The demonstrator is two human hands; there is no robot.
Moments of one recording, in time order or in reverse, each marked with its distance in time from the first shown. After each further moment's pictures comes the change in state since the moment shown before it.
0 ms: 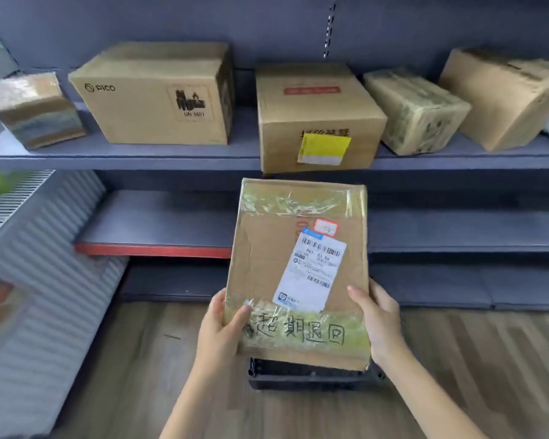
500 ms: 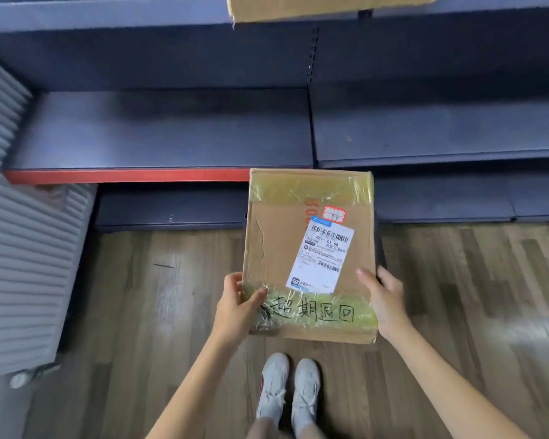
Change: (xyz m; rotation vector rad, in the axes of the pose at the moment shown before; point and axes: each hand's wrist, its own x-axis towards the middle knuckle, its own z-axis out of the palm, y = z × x) left_hand 0.054 -0.161 0.048 0.261 -0.156 -0.370; right_hand 0.053 0.173 -0.040 -0.200 0.077 0.250
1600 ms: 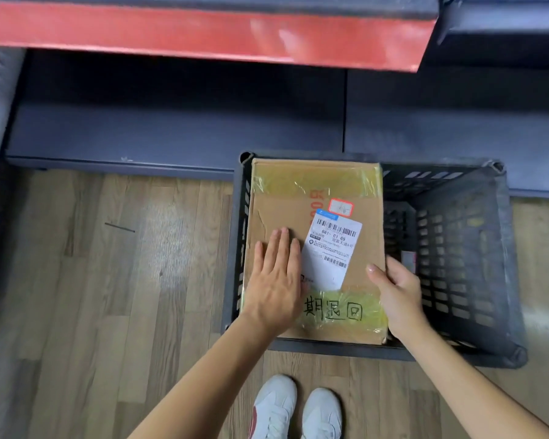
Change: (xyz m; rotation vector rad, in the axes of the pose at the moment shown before) left_hand 0.262 -0.183 0.128 1.160 -0.135 0.529; right_hand 0.232 0.282 0.076 -0.064 -0.137 0.074
